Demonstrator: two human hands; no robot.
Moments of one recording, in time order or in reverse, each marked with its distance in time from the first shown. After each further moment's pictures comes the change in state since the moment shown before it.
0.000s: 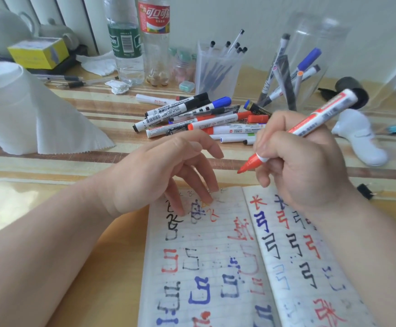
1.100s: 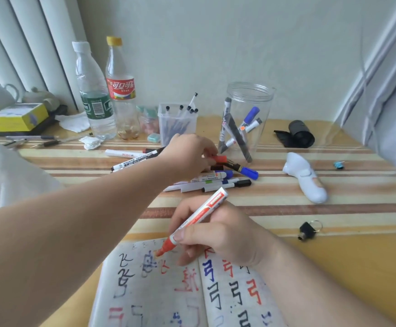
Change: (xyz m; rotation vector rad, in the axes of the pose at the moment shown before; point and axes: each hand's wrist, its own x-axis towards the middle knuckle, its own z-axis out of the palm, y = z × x) left_hand 0.168 0.039 0.025 1.073 0.232 0.242; right_hand -0.009 -0.009 -0.010 0.027 -0.484 0.339
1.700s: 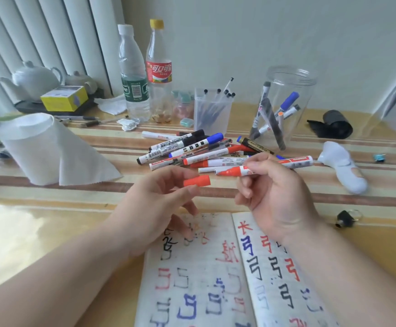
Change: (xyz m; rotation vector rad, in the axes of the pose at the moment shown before) left_hand -0.189 -0.010 -0.021 -1.160 0.117 -0.403; right_hand 0.018 0.007 0.007 0.562 0.490 -0.210
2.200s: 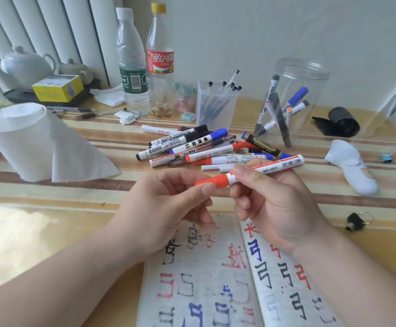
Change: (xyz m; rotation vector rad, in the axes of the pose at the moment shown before) left_hand 0.002 -0.002 0.004 -0.134 -0.086 0.098; right_hand -0.008 0.003 0.005 -0.157 -0.211 0.009
